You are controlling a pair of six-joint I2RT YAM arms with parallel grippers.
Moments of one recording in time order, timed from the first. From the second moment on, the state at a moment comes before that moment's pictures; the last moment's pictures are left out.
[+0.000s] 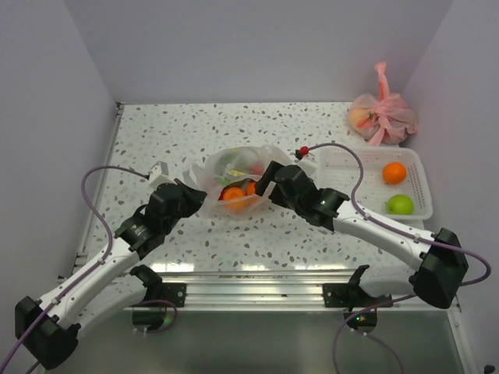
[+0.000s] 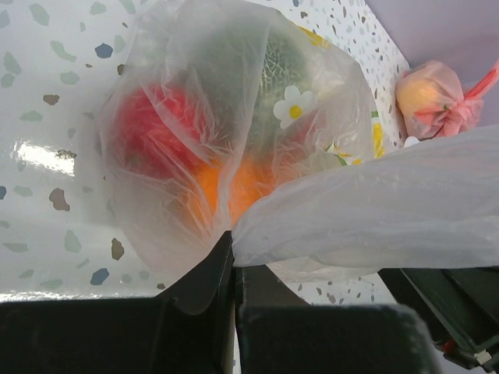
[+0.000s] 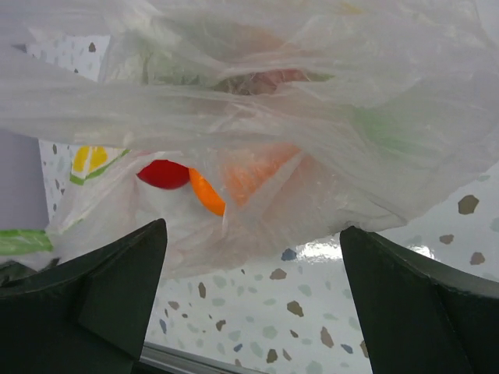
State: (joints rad) left arm -0.61 0.78 0.62 -0.33 -0.32 -1.06; right arm 0.87 1.26 0.96 -0.39 0.42 1.03
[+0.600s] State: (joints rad) left arm -0.62 0.79 0.67 -0.42 -0.36 -1.02; right arm 0.80 1.26 0.70 -0.17 0.38 1.14
